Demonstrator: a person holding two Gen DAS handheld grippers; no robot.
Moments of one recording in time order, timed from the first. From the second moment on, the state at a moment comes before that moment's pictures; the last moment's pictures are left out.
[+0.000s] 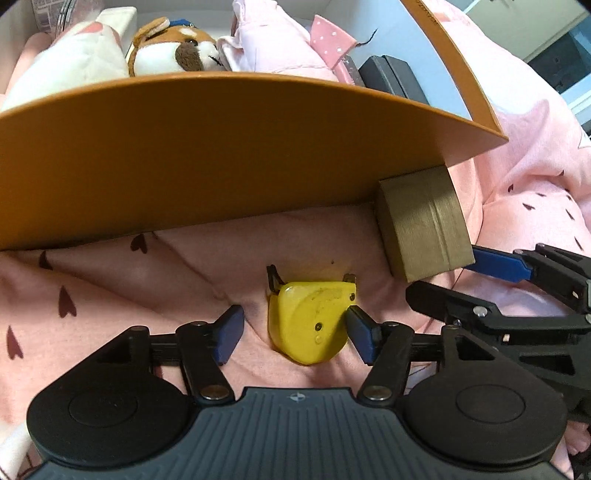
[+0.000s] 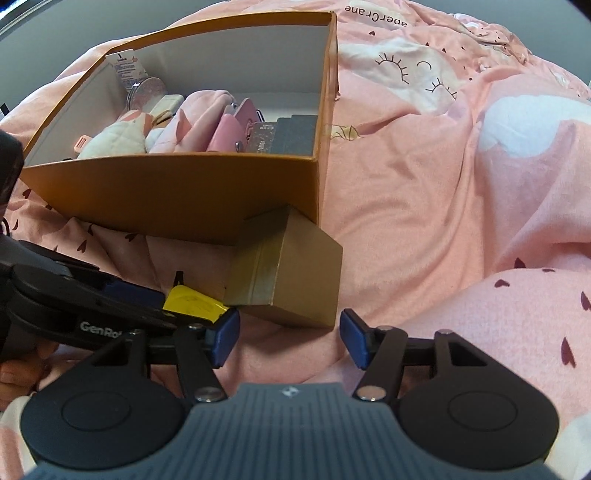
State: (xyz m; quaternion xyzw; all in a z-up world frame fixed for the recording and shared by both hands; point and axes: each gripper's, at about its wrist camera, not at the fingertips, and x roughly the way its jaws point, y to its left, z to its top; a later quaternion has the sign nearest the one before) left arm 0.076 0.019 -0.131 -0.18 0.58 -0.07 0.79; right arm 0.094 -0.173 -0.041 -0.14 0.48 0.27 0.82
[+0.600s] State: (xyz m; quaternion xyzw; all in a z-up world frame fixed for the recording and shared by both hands) left arm 0.055 0.020 -0.111 -0.17 0.54 -0.12 0.81; right arm 0.100 -0.180 -0.020 -0.10 0.46 0.30 0.83
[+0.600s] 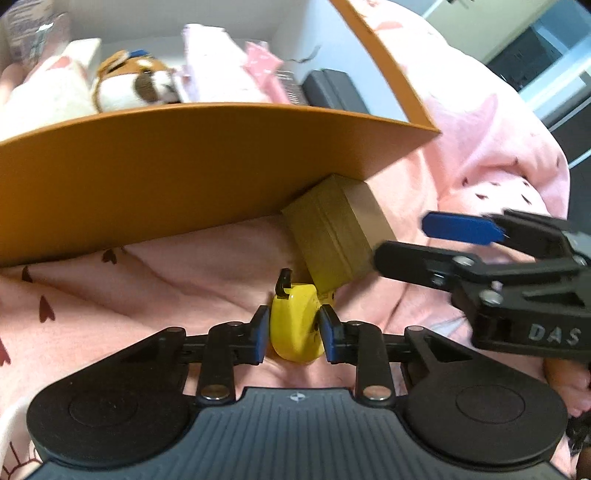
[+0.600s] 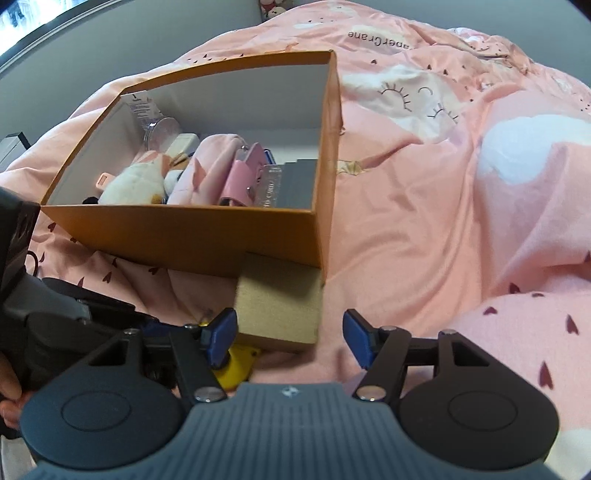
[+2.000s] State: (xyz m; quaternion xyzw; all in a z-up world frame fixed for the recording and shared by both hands) left arm 0.056 0.017 -0.102 -0.14 0.57 -0.04 0.81; right arm 0.120 -0.176 -0.052 -0.03 0.53 0.31 0.79
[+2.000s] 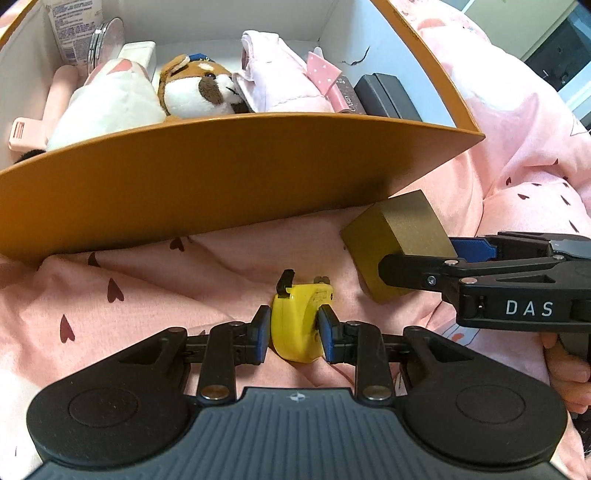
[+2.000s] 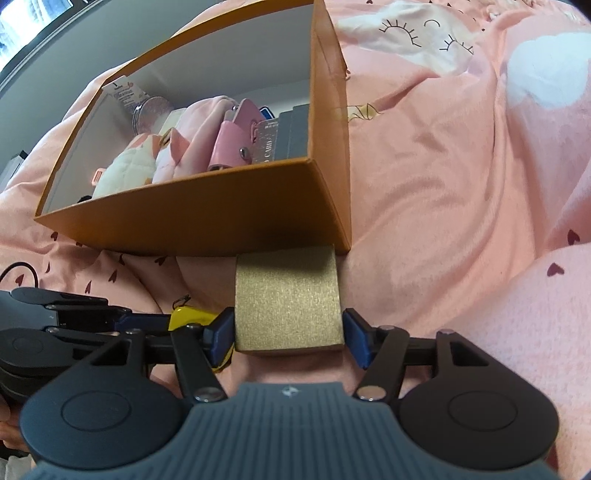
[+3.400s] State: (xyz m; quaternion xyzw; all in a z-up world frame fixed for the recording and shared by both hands) left arm 0.081 0.100 0.023 -0.24 0.42 -0.04 0.88; right arm 0.148 -0.143 0.071 -0.03 0.38 0.41 0.82
